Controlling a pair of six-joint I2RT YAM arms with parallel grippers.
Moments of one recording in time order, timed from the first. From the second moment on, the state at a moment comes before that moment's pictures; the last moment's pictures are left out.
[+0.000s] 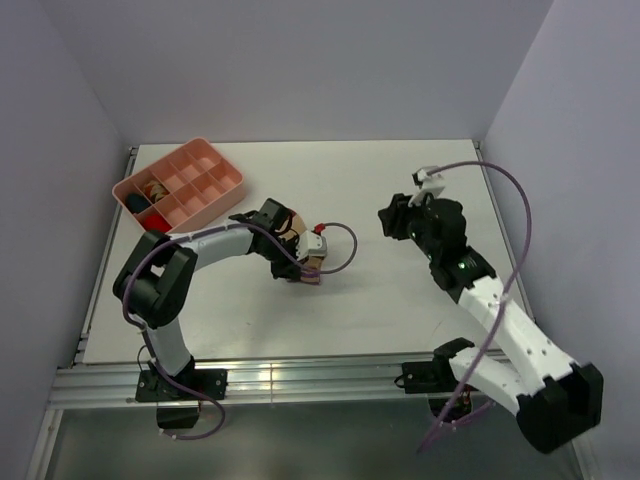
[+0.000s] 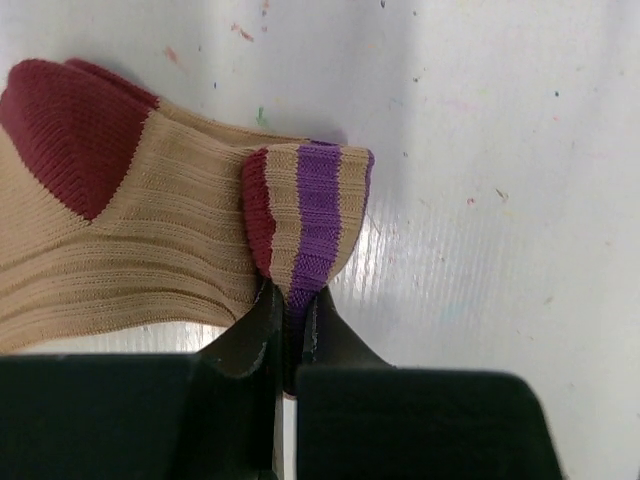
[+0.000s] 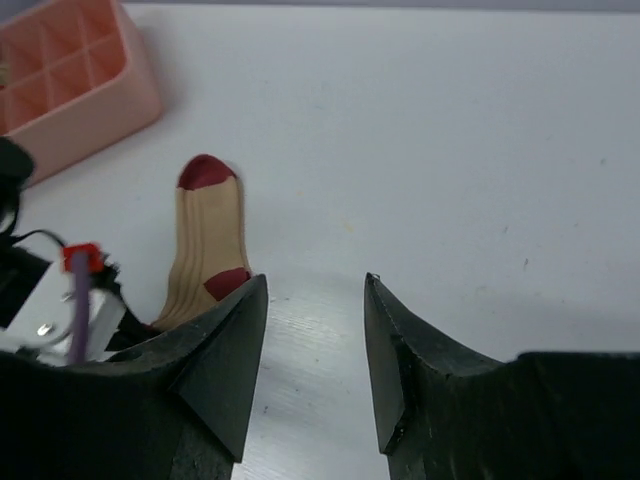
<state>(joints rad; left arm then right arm) -0.60 1.80 1.10 -0.46 0.59 0.74 0.37 0.98 0.77 -0.10 0.01 0.24</state>
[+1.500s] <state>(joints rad) -0.47 1.96 1.28 -0.63 0.74 0.61 1.17 1.28 0.49 0.26 0.39 -0.15</state>
